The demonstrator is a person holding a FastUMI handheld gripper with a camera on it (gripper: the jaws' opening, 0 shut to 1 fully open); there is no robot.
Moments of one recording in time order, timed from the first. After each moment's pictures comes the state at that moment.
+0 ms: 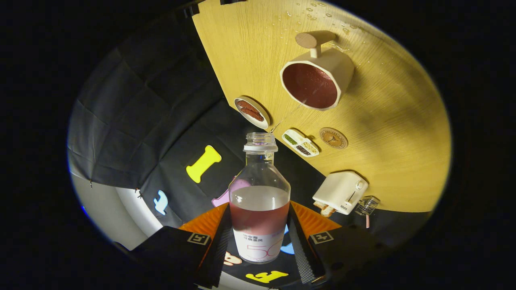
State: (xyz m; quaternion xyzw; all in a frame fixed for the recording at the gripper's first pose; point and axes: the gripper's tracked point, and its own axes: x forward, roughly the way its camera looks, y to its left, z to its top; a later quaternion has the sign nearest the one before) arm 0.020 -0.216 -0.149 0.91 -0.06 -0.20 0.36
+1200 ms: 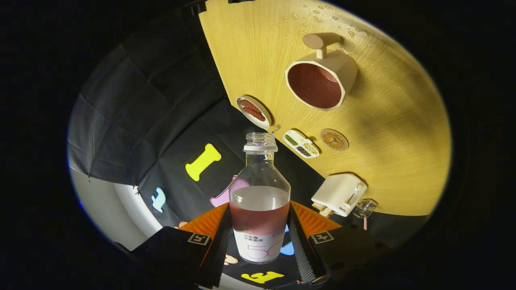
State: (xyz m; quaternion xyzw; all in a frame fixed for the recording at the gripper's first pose) arm 0.018 -0.208 -0.147 0.89 -0.05 -0.21 0.40
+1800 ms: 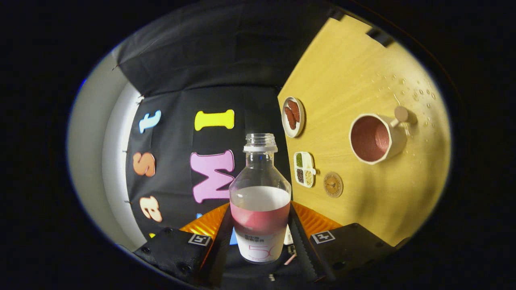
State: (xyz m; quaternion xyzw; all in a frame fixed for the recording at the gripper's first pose) arm 0.022 -0.186 -0.143 0.65 0.02 -0.22 0.73
